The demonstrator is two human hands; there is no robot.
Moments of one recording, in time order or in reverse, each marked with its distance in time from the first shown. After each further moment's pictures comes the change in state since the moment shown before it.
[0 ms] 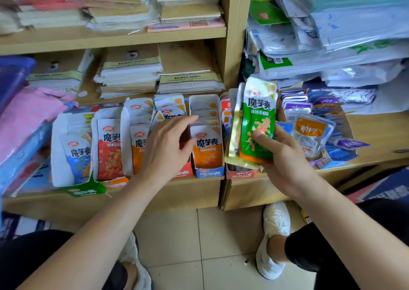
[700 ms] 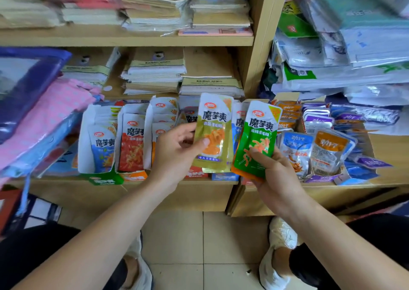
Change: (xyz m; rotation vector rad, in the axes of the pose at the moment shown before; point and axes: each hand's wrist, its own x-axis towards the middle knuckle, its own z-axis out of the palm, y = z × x) left_hand -0.022 0.017 -0.029 -0.795 0.083 -0.473; right_hand -0.006 0.032 0.042 0.078 0.079 0.087
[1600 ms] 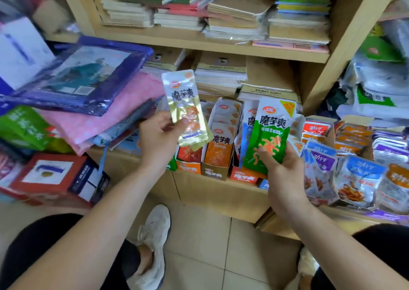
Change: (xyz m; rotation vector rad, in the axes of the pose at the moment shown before) left_hand -0.004 -0.015 -0.135 0.054 0.501 0.052; right_hand -0.001 0.044 0.084 -0.346 -0.063 -0.269
